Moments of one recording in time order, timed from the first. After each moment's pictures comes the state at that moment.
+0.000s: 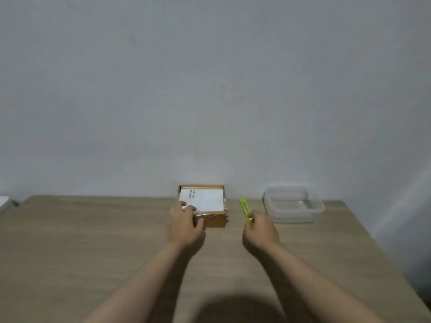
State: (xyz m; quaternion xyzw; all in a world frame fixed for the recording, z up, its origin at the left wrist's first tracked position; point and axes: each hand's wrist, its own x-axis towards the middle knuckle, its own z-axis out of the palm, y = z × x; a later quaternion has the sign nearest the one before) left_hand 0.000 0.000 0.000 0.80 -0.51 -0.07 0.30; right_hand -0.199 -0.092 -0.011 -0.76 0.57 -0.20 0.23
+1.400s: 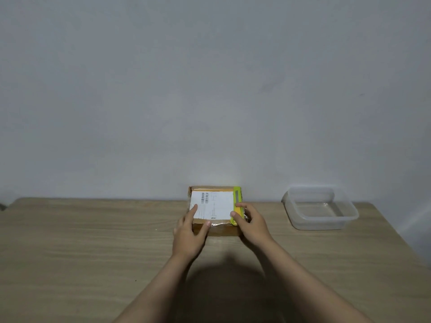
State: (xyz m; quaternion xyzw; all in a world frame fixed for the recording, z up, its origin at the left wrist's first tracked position) left_hand 0.058 -0.031 -0.071 0.77 -0.42 -0.20 0.43; right_hand -0.110 -0.126 -0.042 -0.67 0.47 -0.33 0.47
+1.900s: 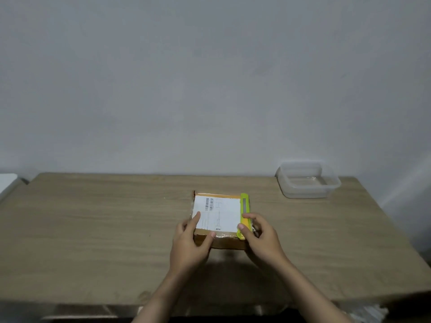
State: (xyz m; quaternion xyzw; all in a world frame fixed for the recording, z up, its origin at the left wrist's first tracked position) left_hand 0.002 0.096 -0.046 0.77 -0.43 -0.20 0.43; right_hand -0.176 0.004 -0.033 -0.64 0.47 -0.34 0.50
